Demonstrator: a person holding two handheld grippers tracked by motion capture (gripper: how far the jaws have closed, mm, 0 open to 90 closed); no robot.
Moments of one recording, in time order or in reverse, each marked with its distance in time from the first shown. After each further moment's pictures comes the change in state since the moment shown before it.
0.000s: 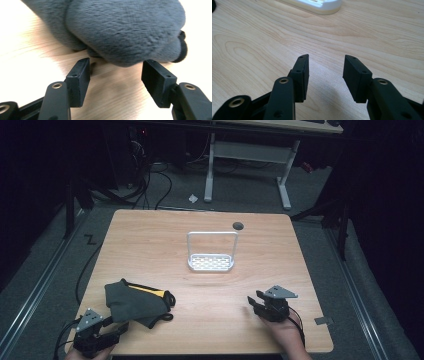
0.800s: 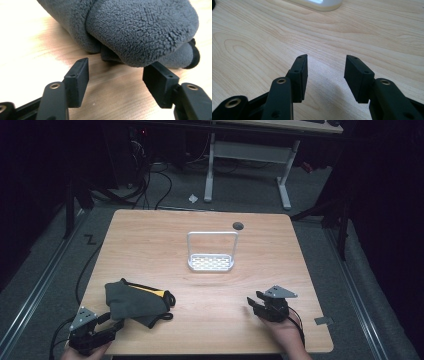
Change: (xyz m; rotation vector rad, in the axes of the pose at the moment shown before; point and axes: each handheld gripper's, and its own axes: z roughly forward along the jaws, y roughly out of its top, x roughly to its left) left arm 0.009 0.002 -0.004 -0.051 0.030 -0.026; right arm -0.001 -0.002 0.003 0.014 0.013 0.012
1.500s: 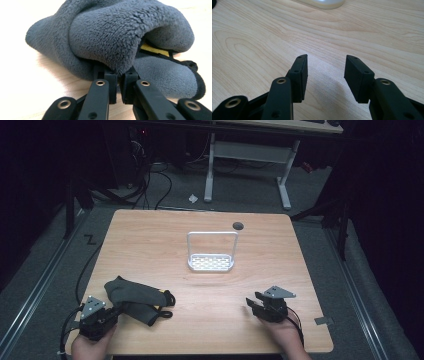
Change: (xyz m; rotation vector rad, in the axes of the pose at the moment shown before) left arm -0.010 0.025 0.021 -0.049 0.046 0.019; right arm 0.001 -0.001 0.003 0.008 0.010 -0.004
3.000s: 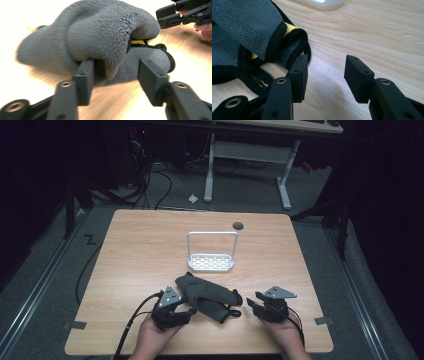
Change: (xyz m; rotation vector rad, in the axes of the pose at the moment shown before) left arm -0.141 0.051 0.076 0.024 -0.340 0.206; right arm 0.000 0.000 -0.002 -0.006 -0.001 -0.001
